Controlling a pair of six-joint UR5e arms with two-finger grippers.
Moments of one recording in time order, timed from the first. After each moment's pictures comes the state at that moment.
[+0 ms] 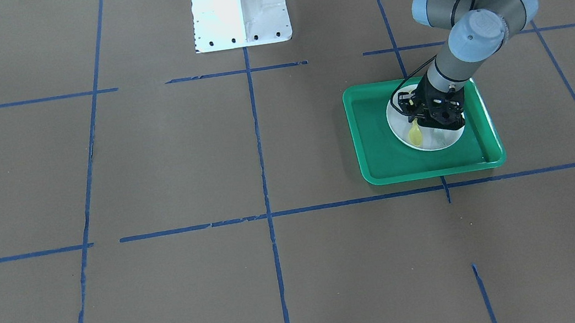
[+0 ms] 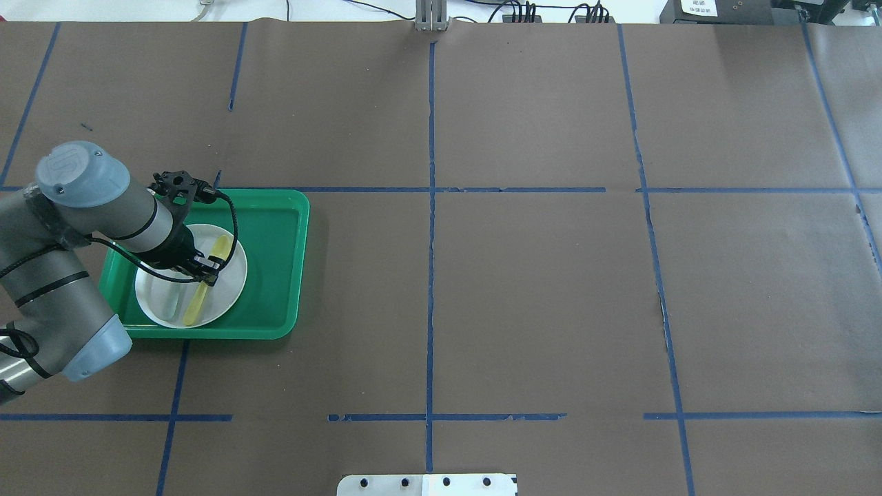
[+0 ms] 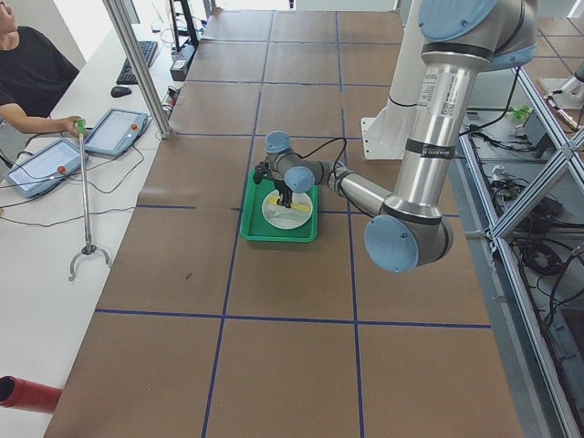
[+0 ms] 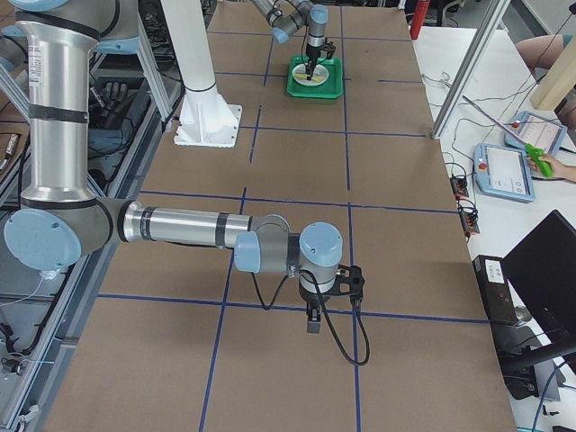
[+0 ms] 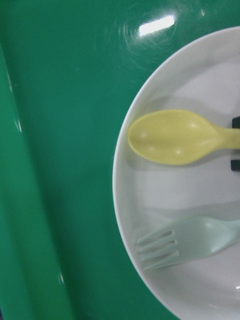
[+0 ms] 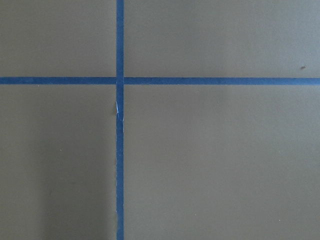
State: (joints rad) left arm -0.72 -1.79 -1.69 -1.87 -2.14 -0.73; right arm 1.58 -1.66 1.61 -1.50 2.28 0.03
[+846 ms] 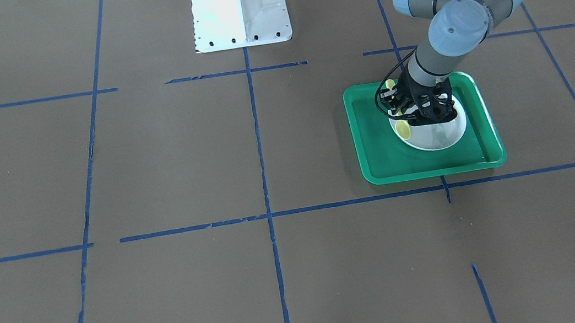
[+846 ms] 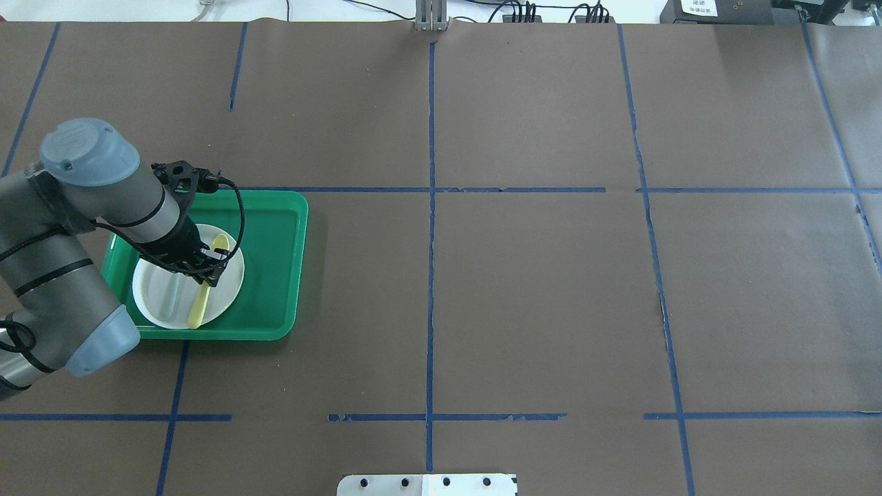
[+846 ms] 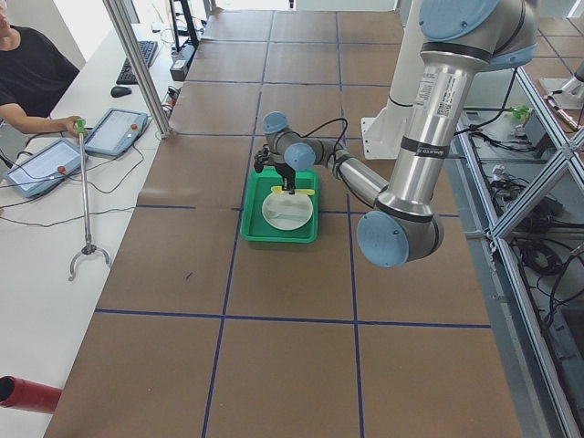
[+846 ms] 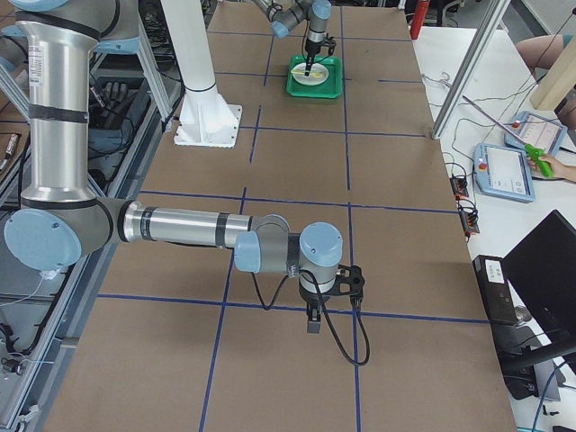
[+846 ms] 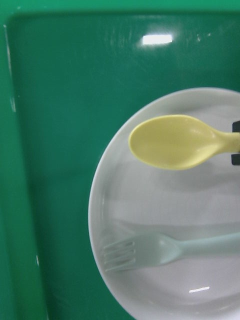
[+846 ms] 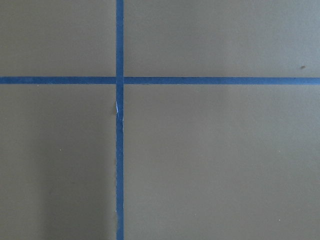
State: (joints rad) left arm -0.73 -1.93 -1.74 -1.65 -2.20 -1.00; right arm 1.58 -1.66 1.61 -1.50 2.28 0.03
